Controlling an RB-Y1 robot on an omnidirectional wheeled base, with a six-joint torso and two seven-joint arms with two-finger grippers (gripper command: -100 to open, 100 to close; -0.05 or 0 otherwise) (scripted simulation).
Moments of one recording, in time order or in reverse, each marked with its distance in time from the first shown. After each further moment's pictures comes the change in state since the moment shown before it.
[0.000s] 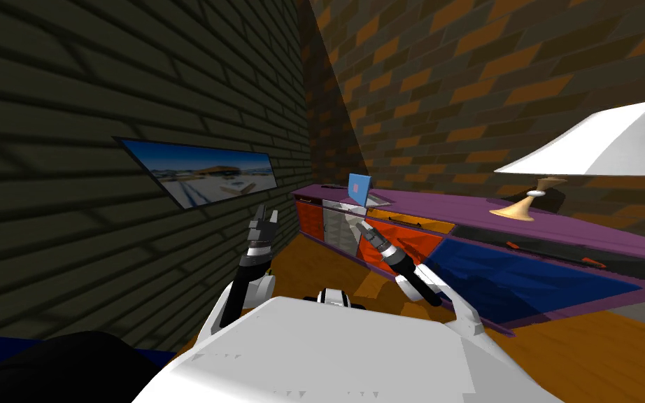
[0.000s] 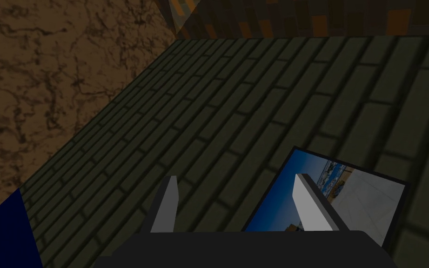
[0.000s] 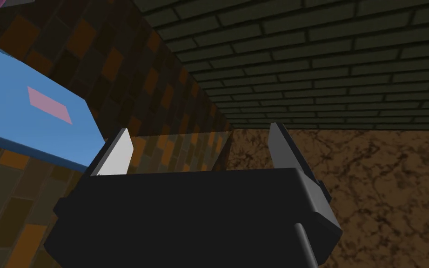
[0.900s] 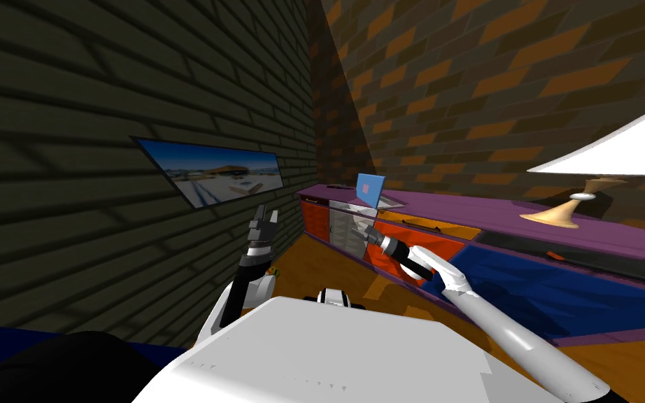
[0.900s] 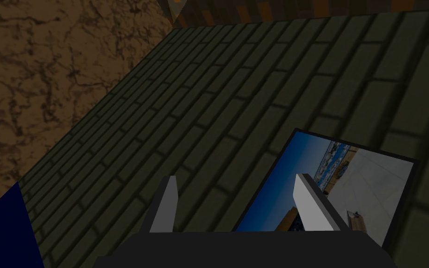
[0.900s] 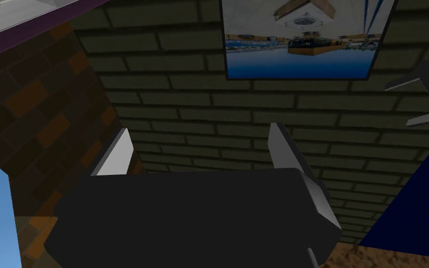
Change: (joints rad) left arm 0.000 0.000 0.000 0.000 0.000 0.000 0.000; right arm -0.235 -0.230 0.116 0.219 0.202 -0.043 -0.005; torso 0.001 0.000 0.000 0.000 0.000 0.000
